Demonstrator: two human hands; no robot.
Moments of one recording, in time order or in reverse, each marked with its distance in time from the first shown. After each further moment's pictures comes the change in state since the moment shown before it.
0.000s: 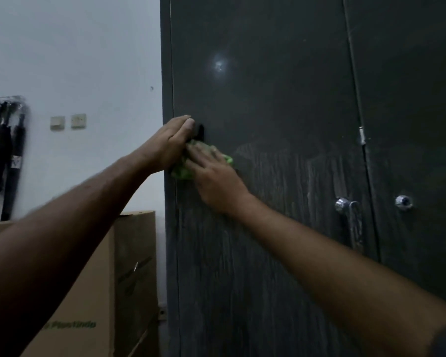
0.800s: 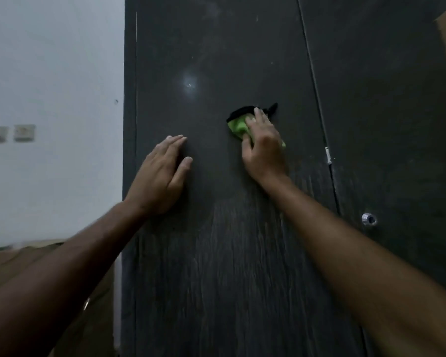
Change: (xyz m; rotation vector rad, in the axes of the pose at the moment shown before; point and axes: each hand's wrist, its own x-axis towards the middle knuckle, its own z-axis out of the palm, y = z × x) left_hand 0.006 -0.005 0.074 0.136 0.271 0.248; right_hand -0.016 0.135 -0.049 0.065 0.431 0.567
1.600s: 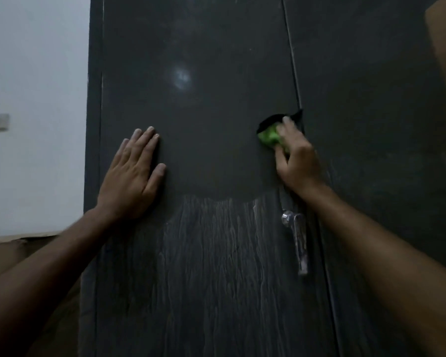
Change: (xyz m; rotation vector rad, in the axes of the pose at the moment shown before) left_hand -0.011 -0.009 0.040 0.283 0.087 0.040; right_hand -0.033 0.122 -0.054 -0.016 -0.043 -0.067
